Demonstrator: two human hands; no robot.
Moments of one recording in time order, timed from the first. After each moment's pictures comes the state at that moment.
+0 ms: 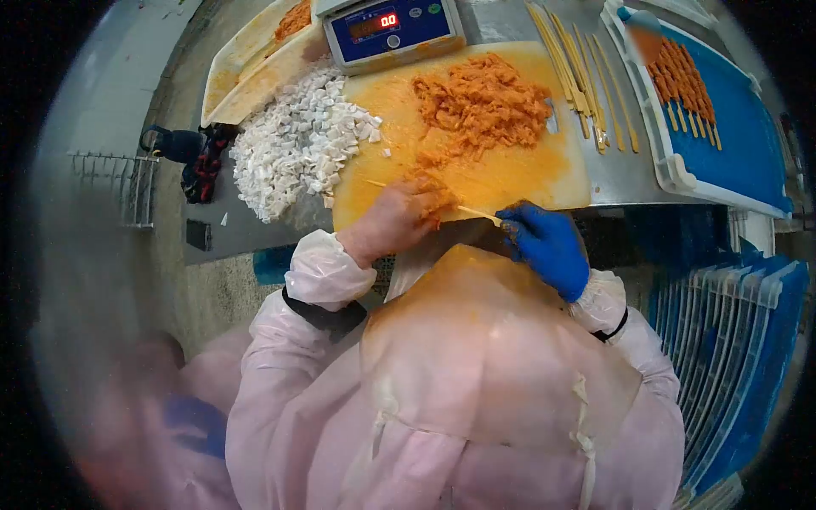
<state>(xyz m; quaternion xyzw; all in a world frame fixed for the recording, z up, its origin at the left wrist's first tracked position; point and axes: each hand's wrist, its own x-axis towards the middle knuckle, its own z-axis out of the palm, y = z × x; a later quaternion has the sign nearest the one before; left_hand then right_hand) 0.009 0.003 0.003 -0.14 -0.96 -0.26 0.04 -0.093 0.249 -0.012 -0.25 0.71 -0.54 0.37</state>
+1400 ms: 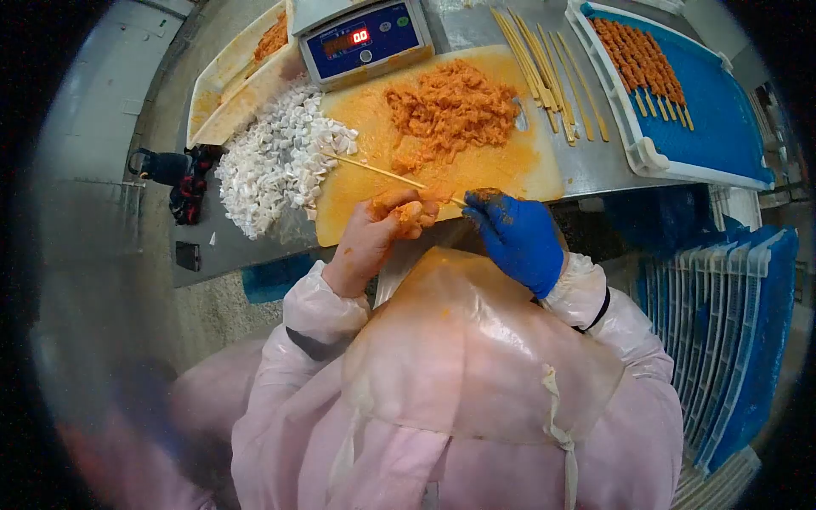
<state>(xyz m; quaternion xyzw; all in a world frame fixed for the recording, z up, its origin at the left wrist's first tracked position) 0.022 0.039 0.025 0.20 -0.60 -0.78 -0.02 -0.087 0.238 0.010 -0.47 0.76 -0.45 -0.02</state>
